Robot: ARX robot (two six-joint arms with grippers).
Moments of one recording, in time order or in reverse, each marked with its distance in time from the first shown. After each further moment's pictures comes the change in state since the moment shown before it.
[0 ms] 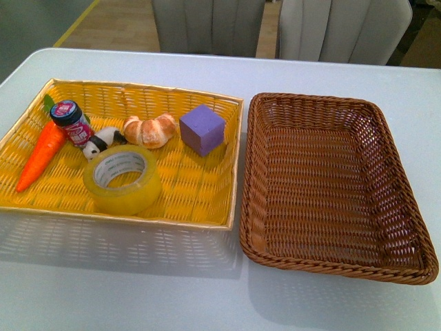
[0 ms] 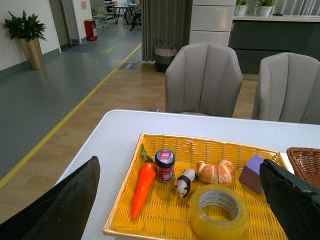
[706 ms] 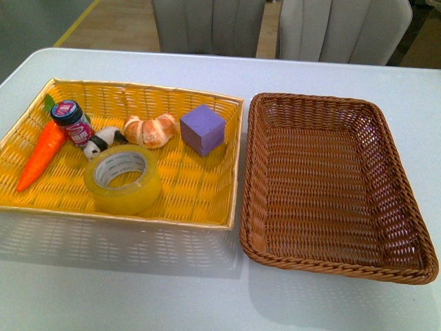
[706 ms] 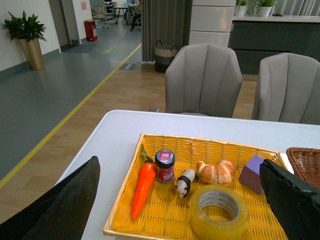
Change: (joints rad) left arm 0.000 0.000 0.000 0.000 0.000 0.000; right arm 0.082 -0.652 -0.168 -0.484 0.083 -0.006
